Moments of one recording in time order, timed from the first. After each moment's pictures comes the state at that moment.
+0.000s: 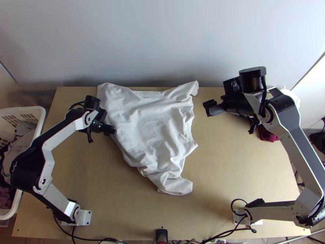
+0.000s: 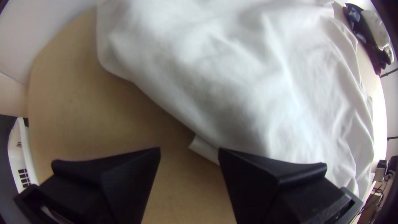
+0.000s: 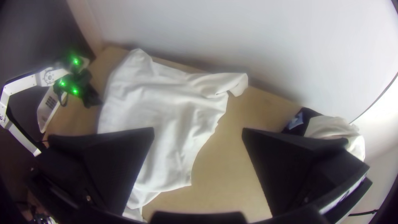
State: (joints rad) left arm -0.14 1.75 1.23 -0.65 0.00 0.15; right arm 0.41 1.46 1.70 -0.96 -0.07 0.03
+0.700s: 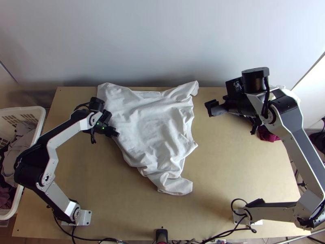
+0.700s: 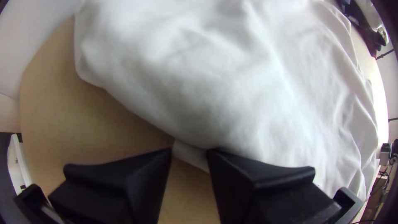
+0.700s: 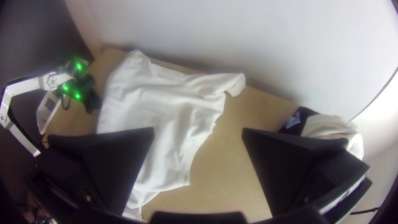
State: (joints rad) left arm -0.16 1.79 1.23 -0.62 0.01 0.21; right arm 0.40 1.44 1.69 -0.96 -0.07 0.03
